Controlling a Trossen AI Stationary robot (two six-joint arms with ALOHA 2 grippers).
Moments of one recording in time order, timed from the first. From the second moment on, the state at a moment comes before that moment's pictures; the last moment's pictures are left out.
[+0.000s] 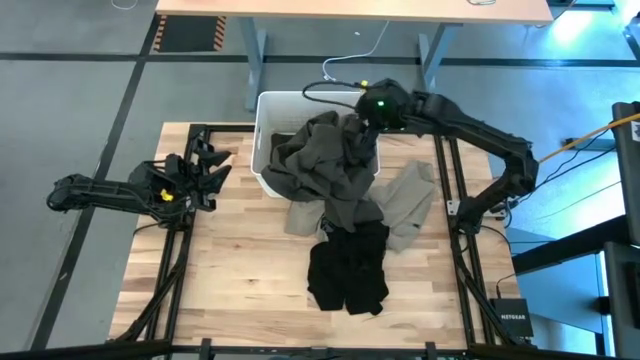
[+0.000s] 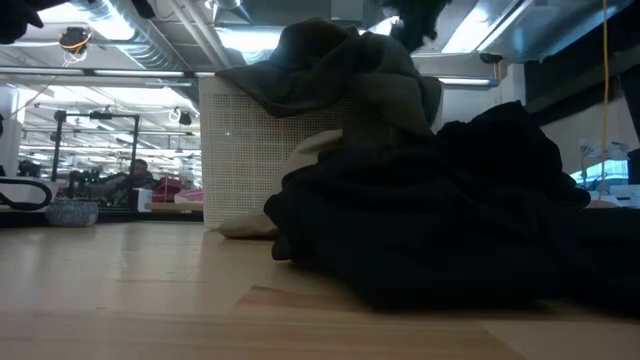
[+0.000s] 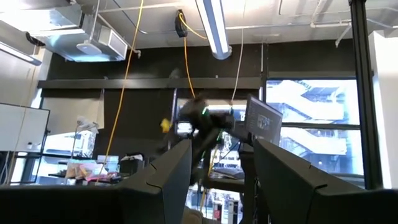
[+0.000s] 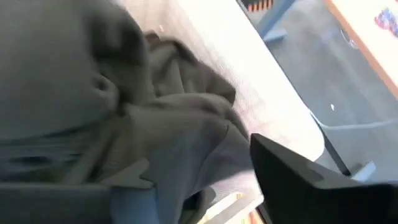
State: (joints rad) left arm -0.01 0.50 0.30 0.78 -0.25 0.07; right arm -0.41 1.54 1.69 -0.95 0.24 -0.14
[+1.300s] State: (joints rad) left arm -0.01 0.50 0.30 0.80 -0.25 0.01; right arm 0.39 1.44 0.87 -0.34 0.61 0.31
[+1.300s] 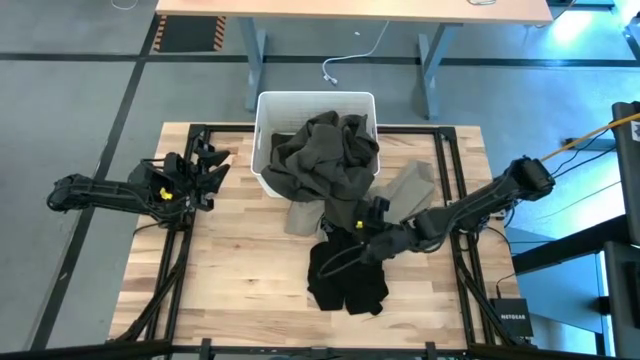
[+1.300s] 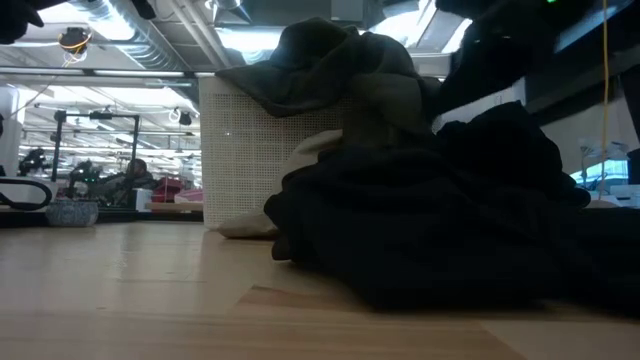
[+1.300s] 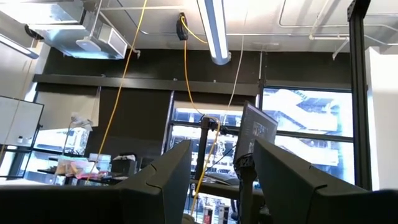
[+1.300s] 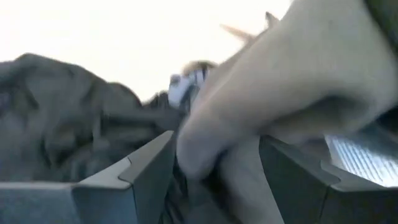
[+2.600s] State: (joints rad) left arm -0.01 0.50 0.30 0.80 -0.25 0.00; right arm 0.03 1.37 1.50 -0.43 0.44 -0.38
